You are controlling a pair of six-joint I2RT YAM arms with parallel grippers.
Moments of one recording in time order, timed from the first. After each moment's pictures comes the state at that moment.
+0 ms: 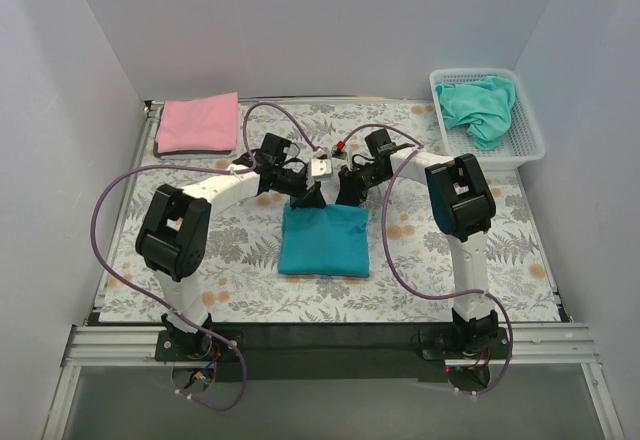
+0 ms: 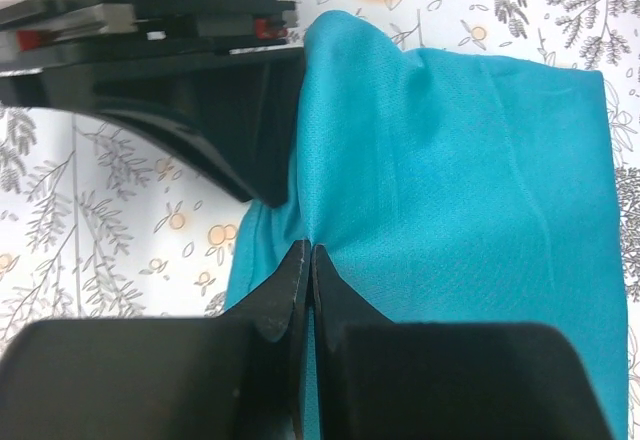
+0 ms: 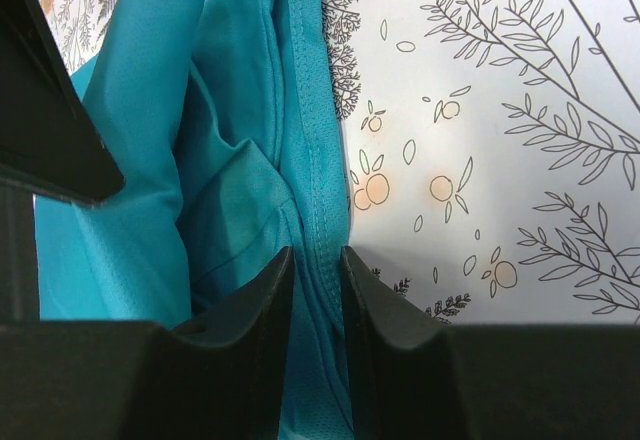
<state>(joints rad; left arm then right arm) -0.47 1.84 1.22 -0.31 0.88 0.75 0.41 2.22 1.51 -0.49 -1.01 -0.42</state>
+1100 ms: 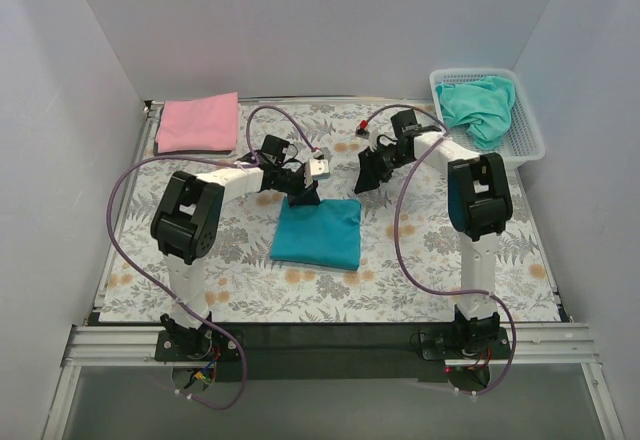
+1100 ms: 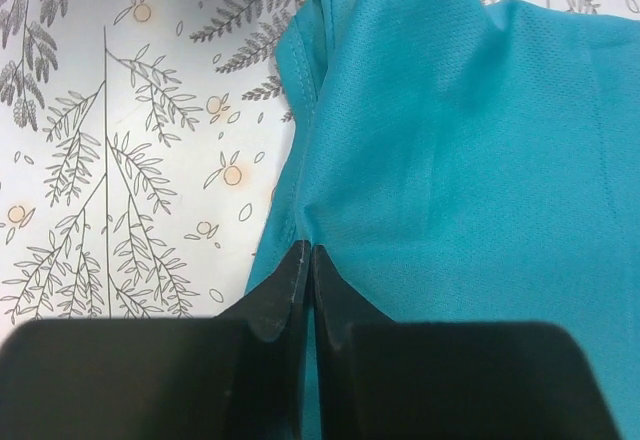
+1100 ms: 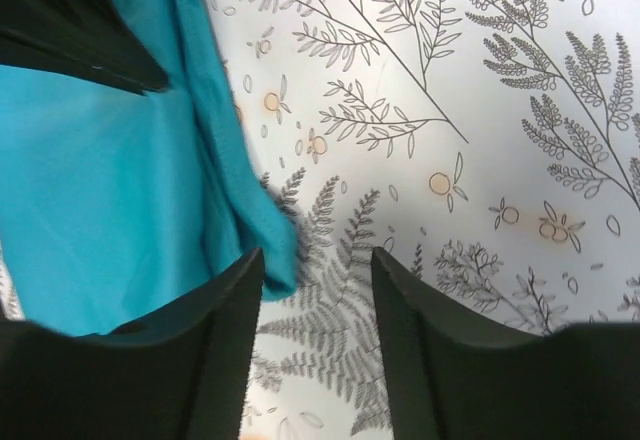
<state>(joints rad) -0.42 1.98 1.27 -0.26 0.82 0.79 0.29 2.18 1.61 -0.62 -0.85 -0.41</state>
